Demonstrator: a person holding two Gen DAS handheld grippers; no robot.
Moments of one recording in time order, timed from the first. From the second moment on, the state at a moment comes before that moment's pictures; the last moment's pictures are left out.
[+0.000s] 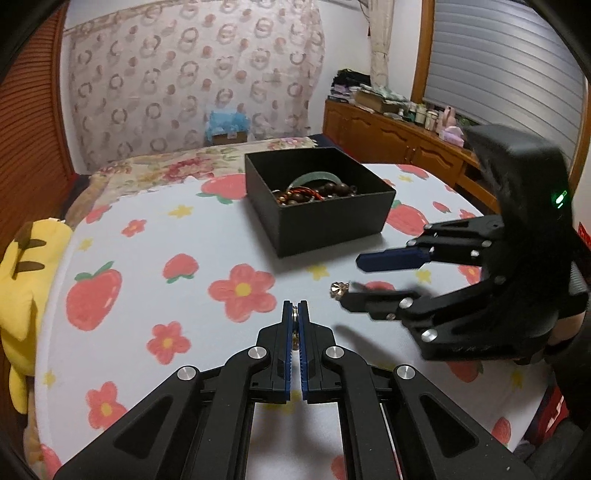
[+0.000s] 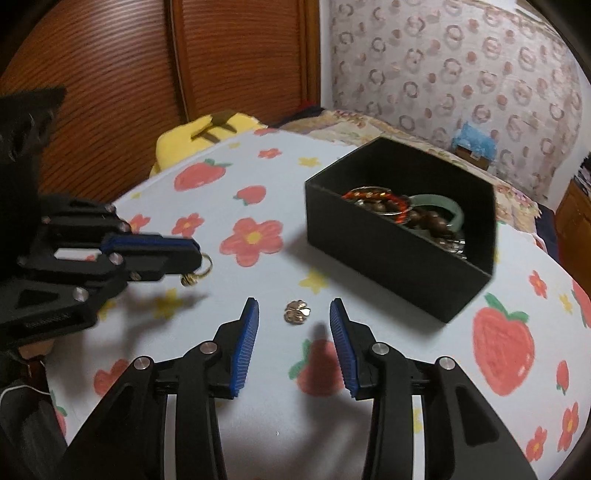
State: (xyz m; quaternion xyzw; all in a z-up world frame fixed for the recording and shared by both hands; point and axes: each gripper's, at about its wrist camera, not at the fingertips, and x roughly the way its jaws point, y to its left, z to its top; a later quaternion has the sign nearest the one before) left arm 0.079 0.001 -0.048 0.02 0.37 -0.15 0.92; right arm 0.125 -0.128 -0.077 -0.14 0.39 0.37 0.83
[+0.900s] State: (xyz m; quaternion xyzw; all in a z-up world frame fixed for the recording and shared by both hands) left arm 0.097 -0.011 -0.015 0.02 0.33 -0.15 0.93; right arm 0.170 -0.169 -0.024 -0.11 0.34 0.30 0.88
